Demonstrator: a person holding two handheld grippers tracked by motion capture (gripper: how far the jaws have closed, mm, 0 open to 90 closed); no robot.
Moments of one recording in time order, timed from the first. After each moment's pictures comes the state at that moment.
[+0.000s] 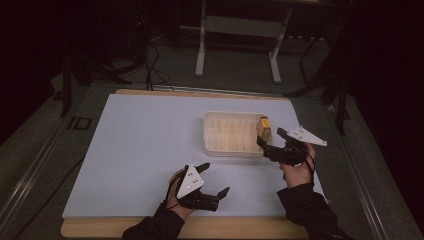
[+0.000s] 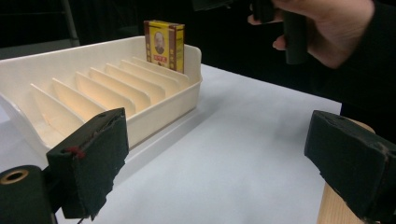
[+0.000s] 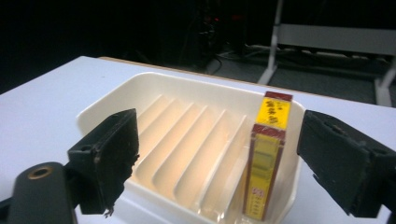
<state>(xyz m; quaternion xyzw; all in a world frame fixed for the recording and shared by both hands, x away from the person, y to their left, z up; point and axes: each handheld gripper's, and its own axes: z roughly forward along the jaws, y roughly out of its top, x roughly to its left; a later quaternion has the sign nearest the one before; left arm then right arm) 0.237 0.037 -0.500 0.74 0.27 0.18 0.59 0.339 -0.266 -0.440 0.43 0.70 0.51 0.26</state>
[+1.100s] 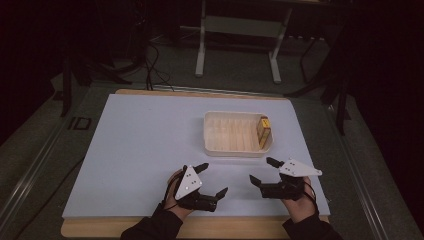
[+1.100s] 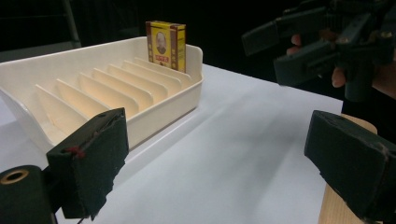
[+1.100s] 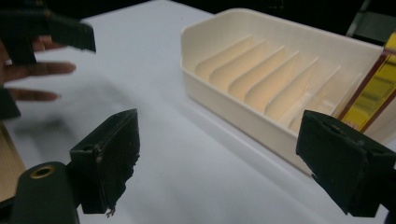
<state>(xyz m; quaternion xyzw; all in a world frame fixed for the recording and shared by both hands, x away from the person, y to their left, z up) 0.236 0.040 -0.501 0.74 0.27 0.19 0.59 0.268 -0.262 -0.470 0.31 0.79 0.49 0.20</state>
